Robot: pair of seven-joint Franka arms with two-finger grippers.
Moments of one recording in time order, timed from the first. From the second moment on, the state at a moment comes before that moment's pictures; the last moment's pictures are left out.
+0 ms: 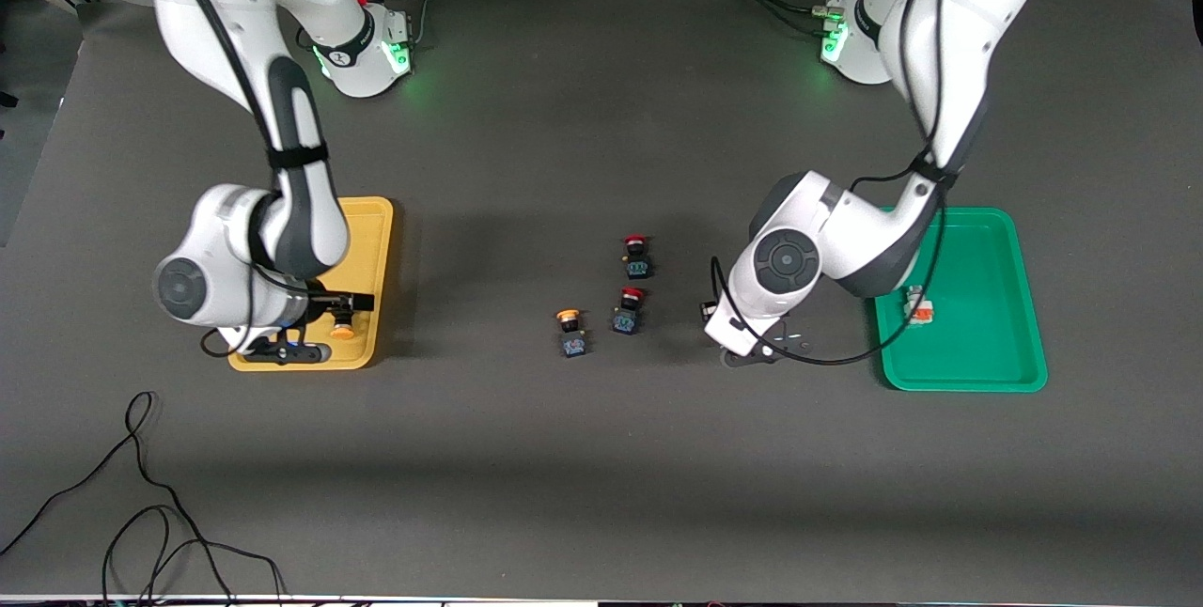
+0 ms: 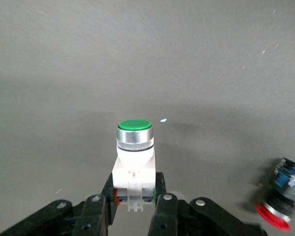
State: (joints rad) left arm -0.20 0.59 -0.35 -1.59 0.18 2.03 -0.79; right arm 0.75 0.49 -0.73 -1.93 0.49 1.99 -0.14
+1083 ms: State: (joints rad) left arm 0.41 0.26 -0.33 -1.73 0.08 1.74 0.11; right arm 0.90 0.61 -0.59 -1.57 0.58 2.03 0.15
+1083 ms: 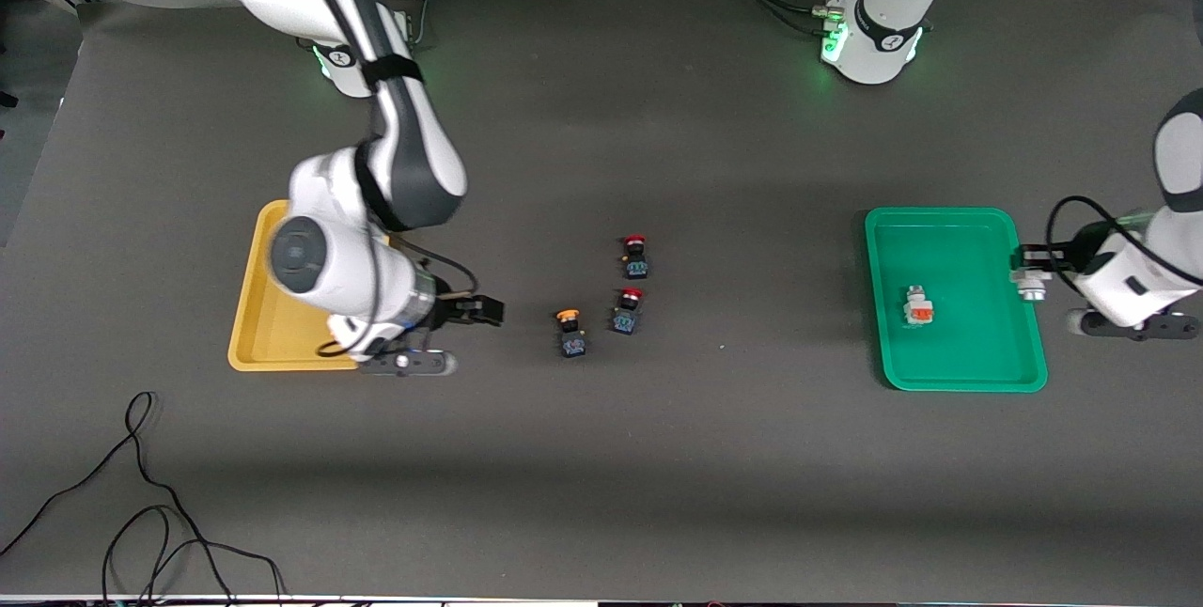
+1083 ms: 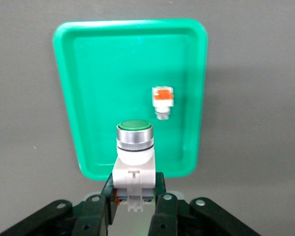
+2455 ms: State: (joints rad) left arm 0.51 0.38 -0.32 -2.16 0.19 2.44 0.20; right arm 1.05 0.92 -0.53 -1.49 0.58 2.36 0.15
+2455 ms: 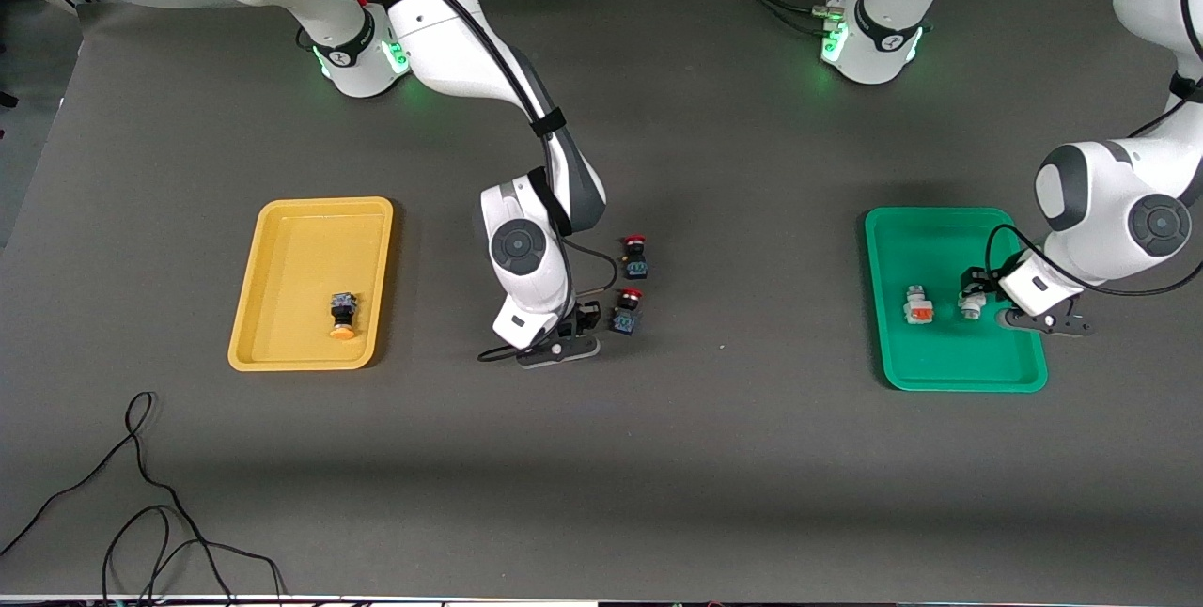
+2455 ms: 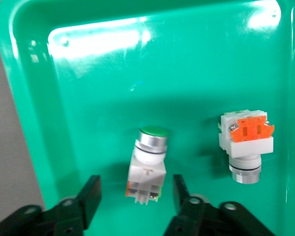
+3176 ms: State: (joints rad) left arm 0.51 0.31 -0.37 -1.68 0.20 1.74 0.20; right arm 1.03 0.59 -0.93 -1.51 0.53 1.72 -0.03
